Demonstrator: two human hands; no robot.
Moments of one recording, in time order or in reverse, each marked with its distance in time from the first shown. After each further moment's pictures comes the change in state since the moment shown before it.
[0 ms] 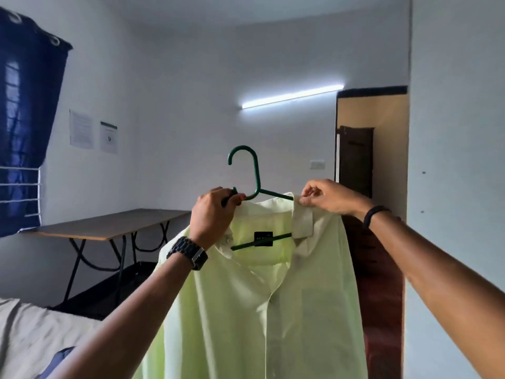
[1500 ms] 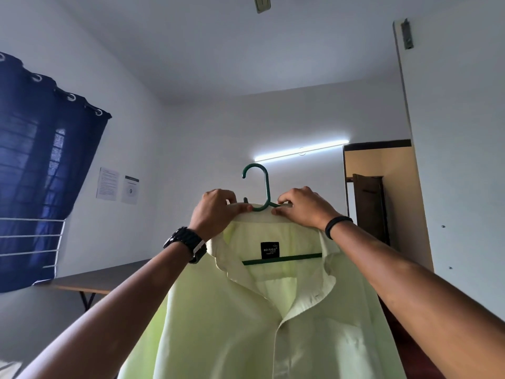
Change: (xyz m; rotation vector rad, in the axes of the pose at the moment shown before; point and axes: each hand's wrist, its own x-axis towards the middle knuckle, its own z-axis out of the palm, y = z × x) left_hand 0.097 0.020 -0.092 0.084 -0.043 0.025; right_hand 0.048 -0.132 -0.021 -0.246 0.341 -0.251
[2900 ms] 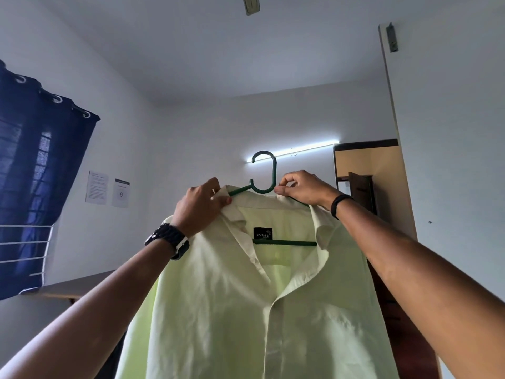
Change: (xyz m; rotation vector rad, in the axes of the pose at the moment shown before) left_hand 0.003 -0.011 -0.018 0.097 0.038 0.071; right_hand 0.011 0.007 -0.034 0.333 -0.080 0.172
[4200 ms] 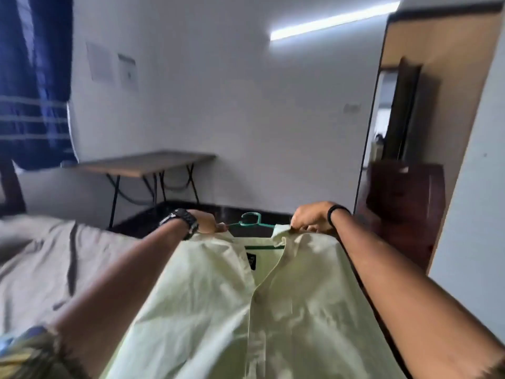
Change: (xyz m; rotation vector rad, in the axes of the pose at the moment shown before) left_hand -0.201 -0.164 0.117 0.458 -1.246 -0.376; right_hand -0.128 0.126 0.235 -0.023 -0.879 0.548
